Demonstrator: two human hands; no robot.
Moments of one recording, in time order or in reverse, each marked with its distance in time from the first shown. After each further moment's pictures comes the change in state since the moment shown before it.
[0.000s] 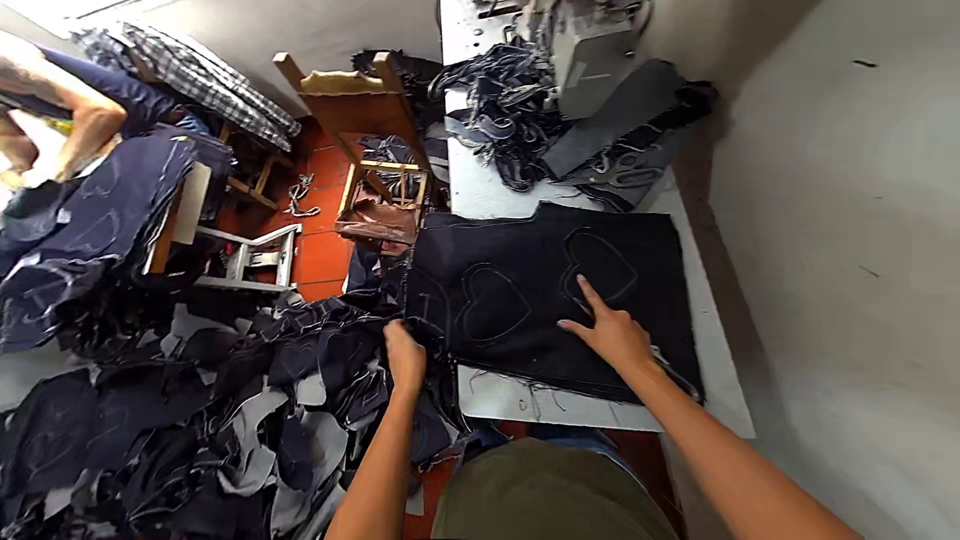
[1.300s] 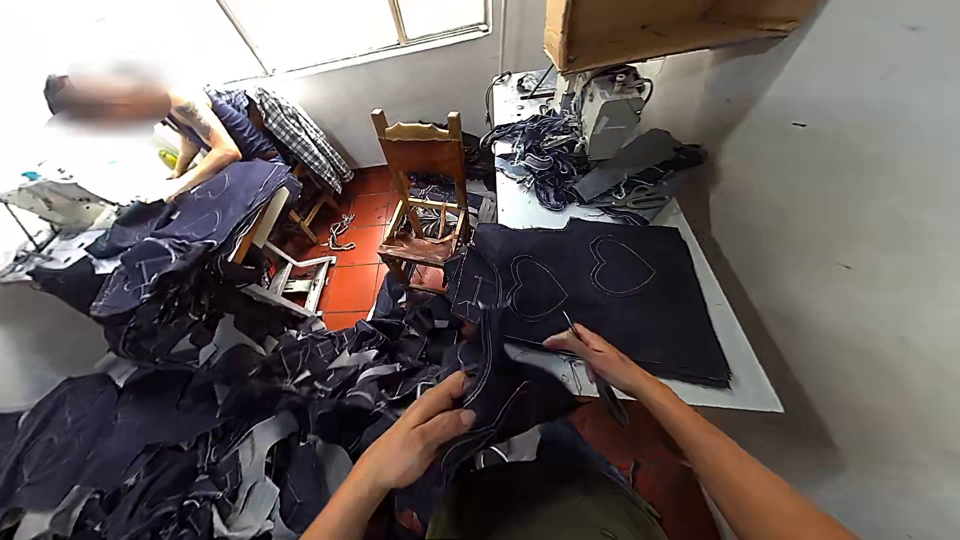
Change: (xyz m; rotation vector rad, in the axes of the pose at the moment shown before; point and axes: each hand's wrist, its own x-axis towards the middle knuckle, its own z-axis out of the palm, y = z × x) left_hand -0.191 -0.074 -0.183 -0.735 -0.714 0.917; right_hand -0.116 -0.054 0.050 0.633 -0.258 -0.596
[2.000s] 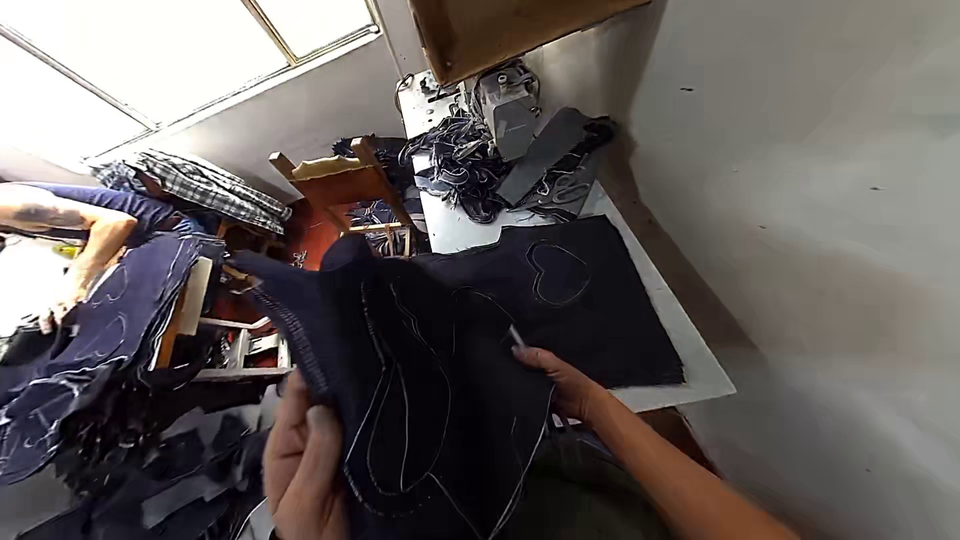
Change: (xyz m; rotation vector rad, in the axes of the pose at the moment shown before) left_hand 0.152 0.122 0.027 0.090 0.742 0.449; right_hand 0.017 -0.031 -0.028 1.166 0.015 0.234
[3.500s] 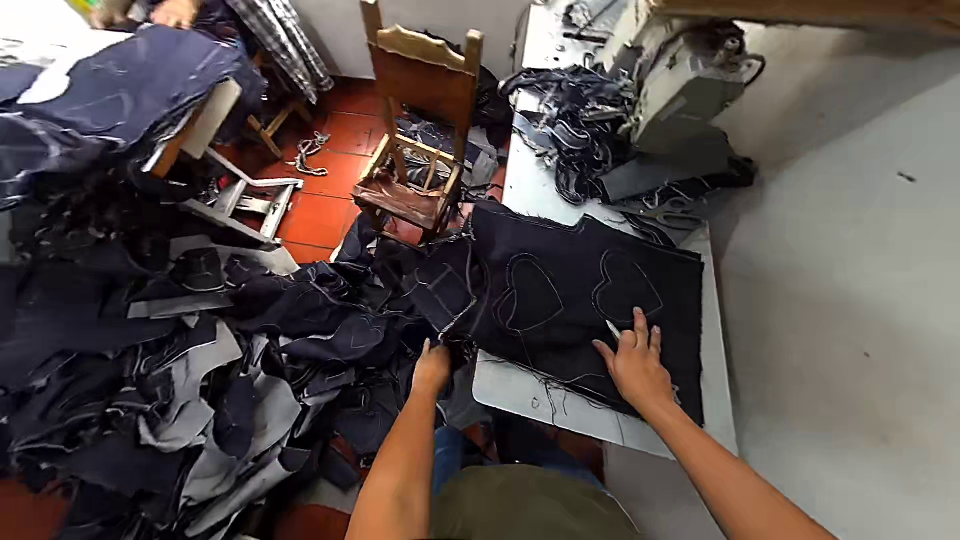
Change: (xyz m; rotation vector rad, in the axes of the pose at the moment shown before) left_hand -0.177 -0.375 -0.060 0.953 -0.772 -1.011; right_hand 0.032 -0.012 -0.114 -2.060 0.736 -0.093
